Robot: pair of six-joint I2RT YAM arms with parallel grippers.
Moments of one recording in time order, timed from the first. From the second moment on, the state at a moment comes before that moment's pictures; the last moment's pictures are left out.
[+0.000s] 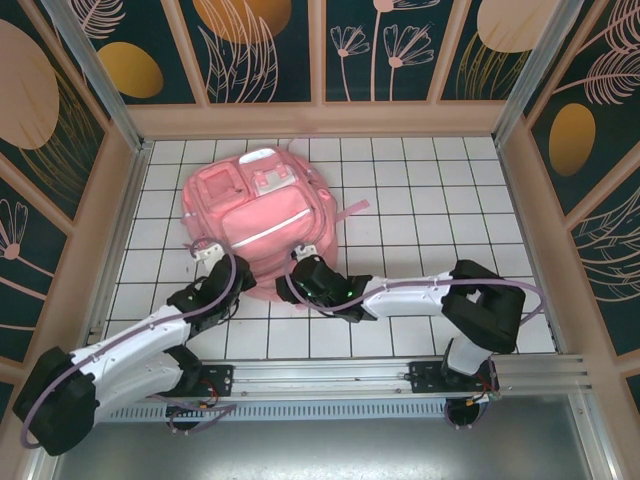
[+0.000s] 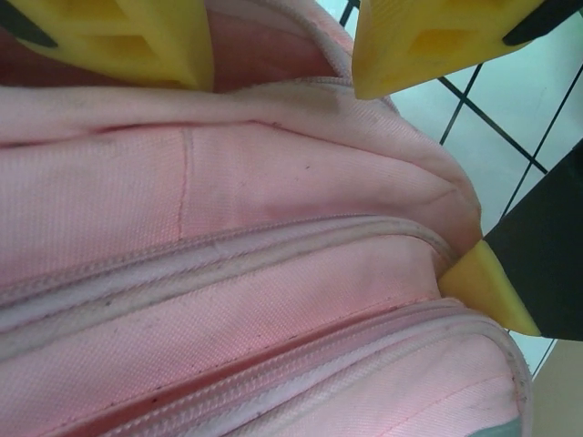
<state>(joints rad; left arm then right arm) -0.69 0.97 0.39 -0.19 -0.41 -1.01 1.17 1.63 0.83 0.14 0.19 0.73</state>
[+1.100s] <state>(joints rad) -0.68 1.21 0.57 -0.01 -0.13 -1.01 1.22 1.80 0.84 0.36 0.44 0.86</state>
